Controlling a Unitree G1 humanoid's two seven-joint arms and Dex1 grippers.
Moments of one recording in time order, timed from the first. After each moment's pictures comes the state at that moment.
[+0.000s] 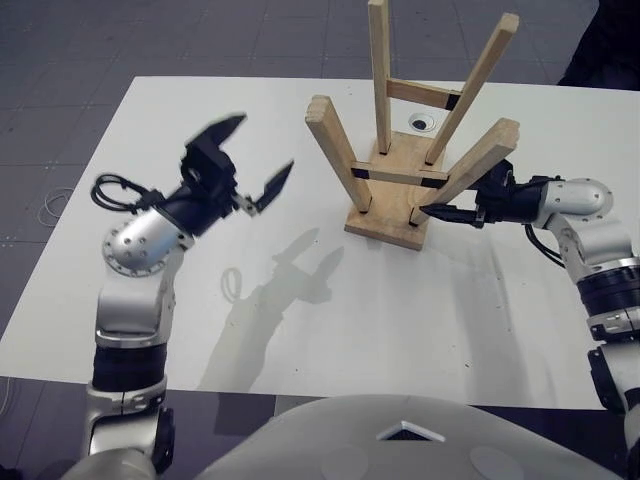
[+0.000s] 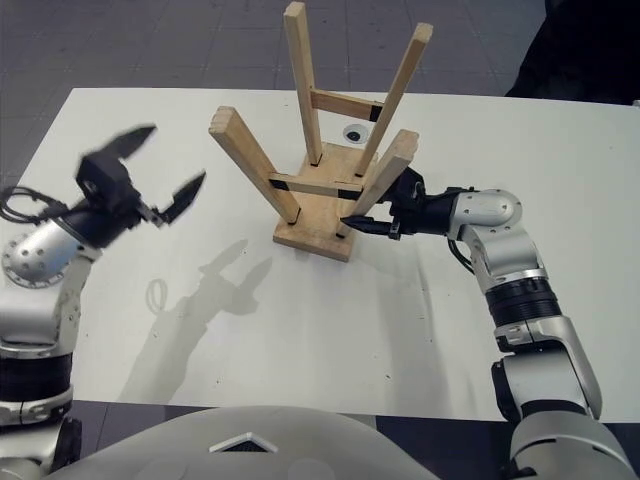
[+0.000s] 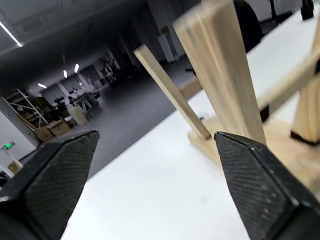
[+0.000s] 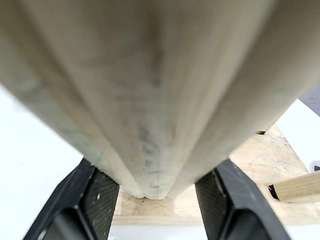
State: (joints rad) left arm -0.16 0.52 0.10 -0.37 -0.26 0.21 -0.53; right arm -0.43 -0.67 0.29 0.35 0.37 -0.01 1.11
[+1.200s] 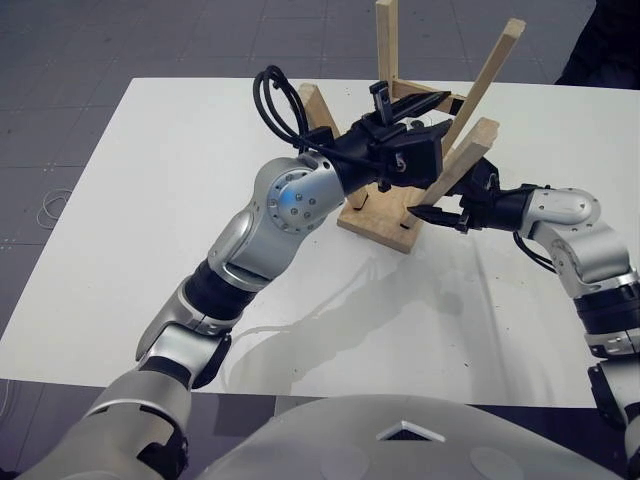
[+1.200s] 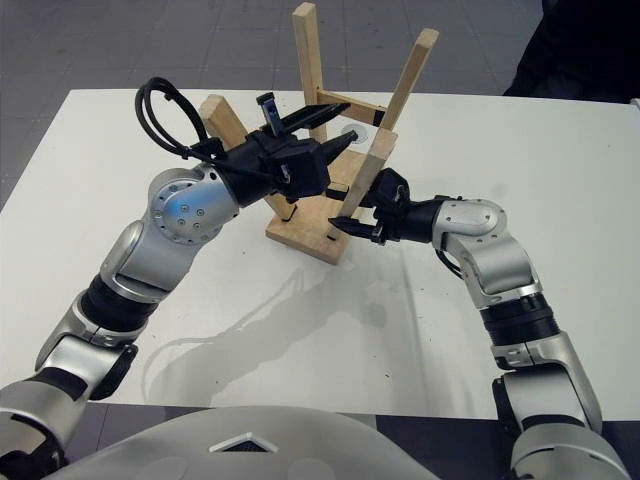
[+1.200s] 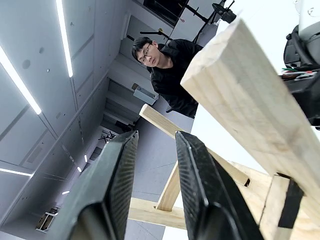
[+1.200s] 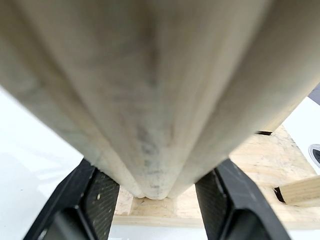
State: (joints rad) left arm -0.56 0.36 -0.52 -0.28 0.35 0.15 -0.49; right arm -0.35 -0.67 0.29 0.07 0.37 0.25 0.92
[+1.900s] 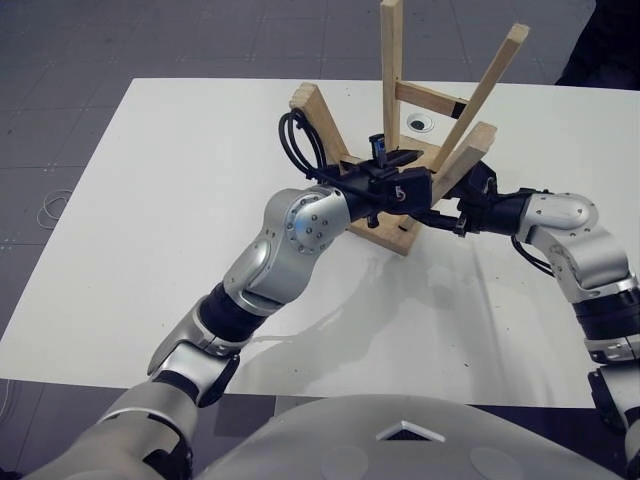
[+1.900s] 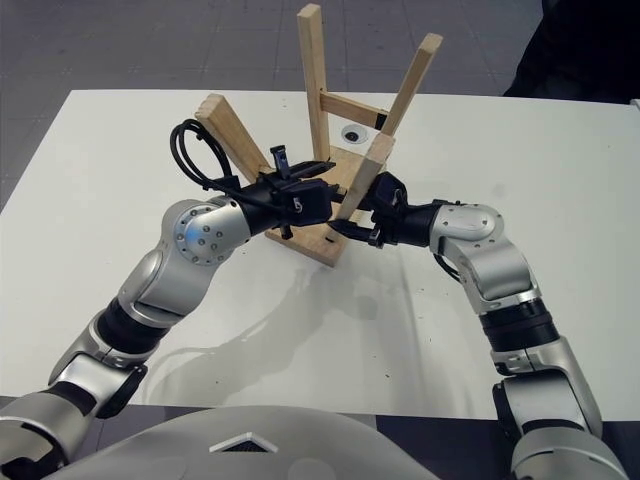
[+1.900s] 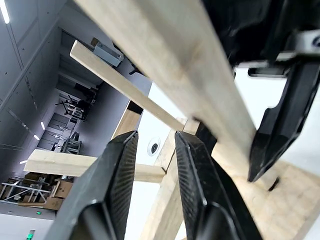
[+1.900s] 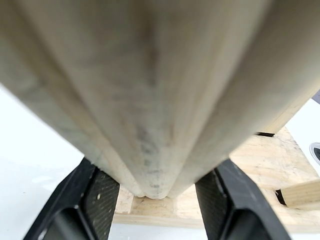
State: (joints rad) left arm -0.46 0.30 -0.58 -0.36 0.46 0.42 -0.64; right arm -0.33 -0.67 0.29 0.03 0.37 0.28 0.89
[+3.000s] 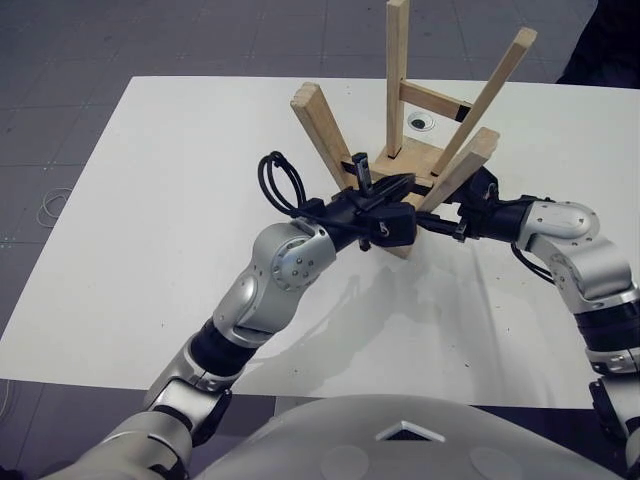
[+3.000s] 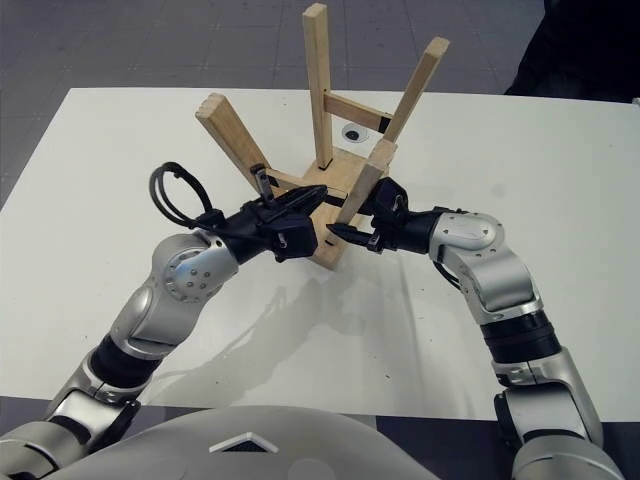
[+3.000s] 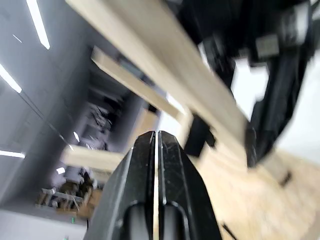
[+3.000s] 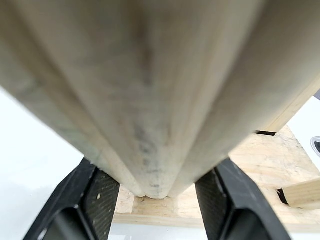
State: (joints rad) left arm -0.23 0.35 -0.53 -0.55 0.58 0.18 -0.57; right arm -0.27 -0.67 0.26 -0.05 0.38 0.32 0.85
